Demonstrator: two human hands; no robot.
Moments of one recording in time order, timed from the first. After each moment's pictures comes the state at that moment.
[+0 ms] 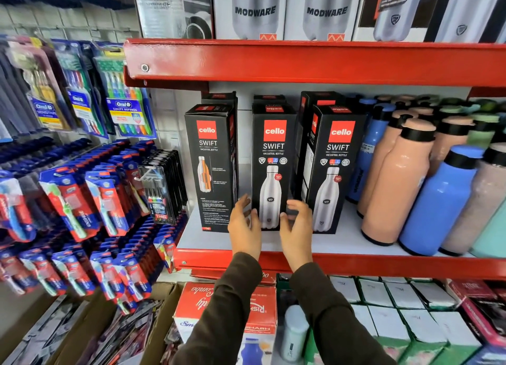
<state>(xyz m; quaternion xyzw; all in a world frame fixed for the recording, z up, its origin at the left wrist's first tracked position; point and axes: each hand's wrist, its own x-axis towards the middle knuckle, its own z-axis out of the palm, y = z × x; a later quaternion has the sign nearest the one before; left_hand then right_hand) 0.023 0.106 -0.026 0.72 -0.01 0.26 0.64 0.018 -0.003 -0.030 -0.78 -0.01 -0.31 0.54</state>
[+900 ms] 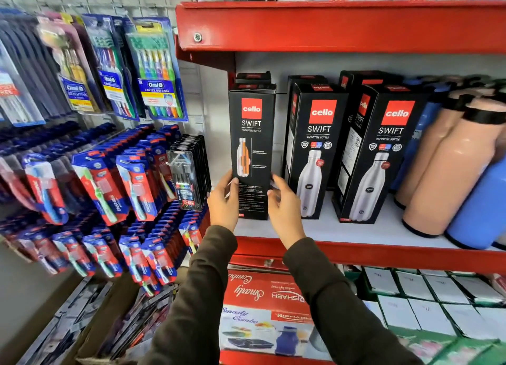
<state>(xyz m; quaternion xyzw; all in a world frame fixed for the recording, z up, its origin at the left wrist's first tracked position) 0.056 0.235 -0.017 0.72 -0.03 0.27 0.64 0.035 0.099 -0.008 -0.81 -0.10 -0.22 0.54</state>
